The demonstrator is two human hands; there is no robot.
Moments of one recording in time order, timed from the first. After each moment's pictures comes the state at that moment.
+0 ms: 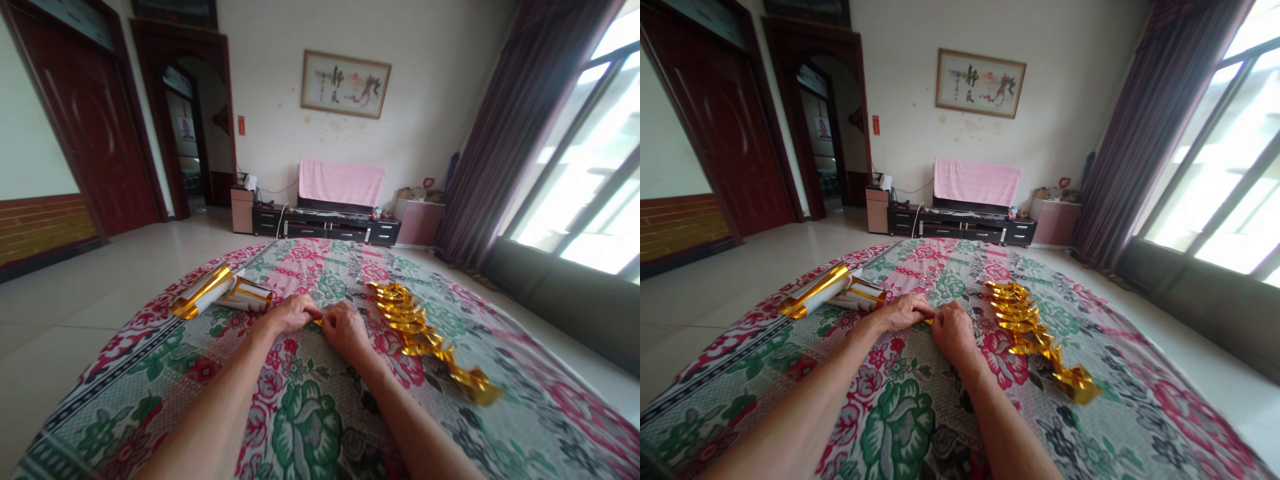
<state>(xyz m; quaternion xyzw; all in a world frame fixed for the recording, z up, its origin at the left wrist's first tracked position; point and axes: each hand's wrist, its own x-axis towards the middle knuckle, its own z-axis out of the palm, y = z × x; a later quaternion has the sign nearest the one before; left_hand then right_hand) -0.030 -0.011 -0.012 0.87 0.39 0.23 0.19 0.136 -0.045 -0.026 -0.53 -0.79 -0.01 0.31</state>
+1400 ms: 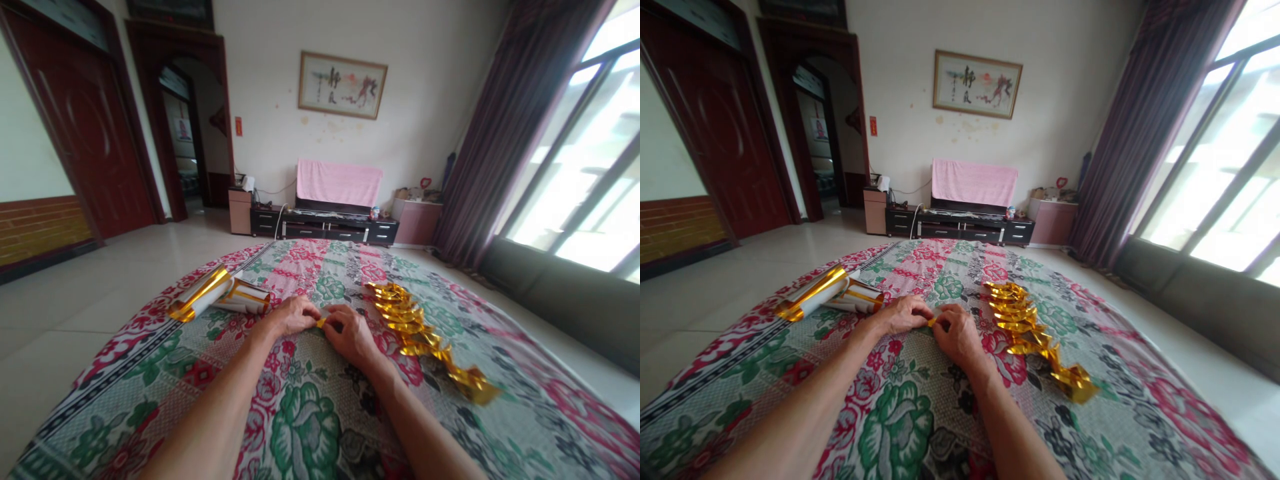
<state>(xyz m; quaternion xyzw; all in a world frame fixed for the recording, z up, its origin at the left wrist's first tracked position) -0.029 -0.006 -0.023 0.85 0.44 0.22 0.19 0.150 -0.051 -0.025 -0.45 -0.80 0.08 0.39</state>
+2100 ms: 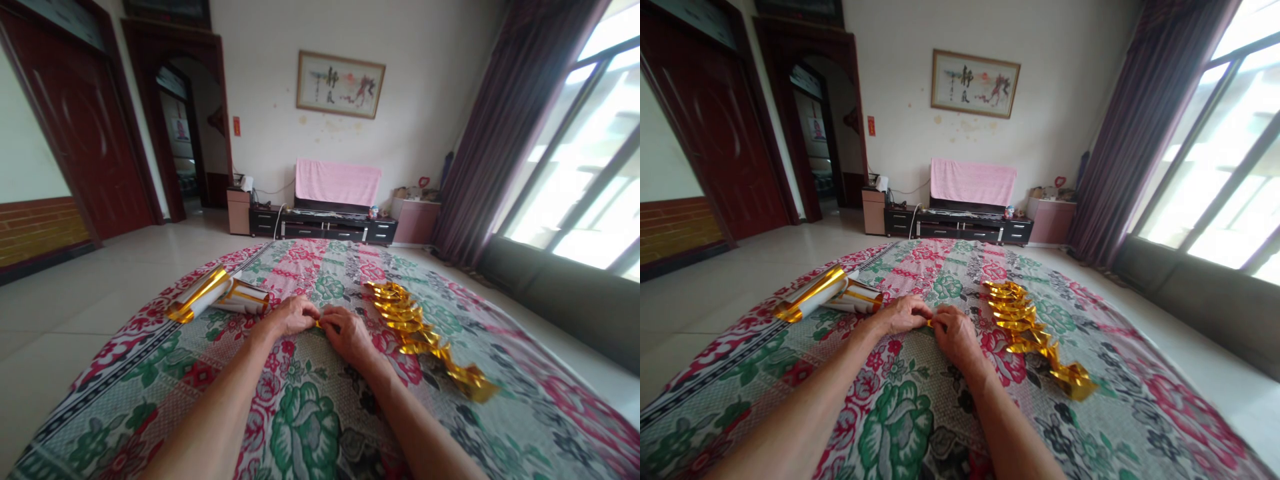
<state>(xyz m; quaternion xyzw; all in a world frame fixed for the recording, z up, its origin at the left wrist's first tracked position) -0.027 -0.010 -0.020 0.84 0.45 0.23 0.20 0.152 -0.047 -0.035 -0.41 -0.83 0.06 0.39</state>
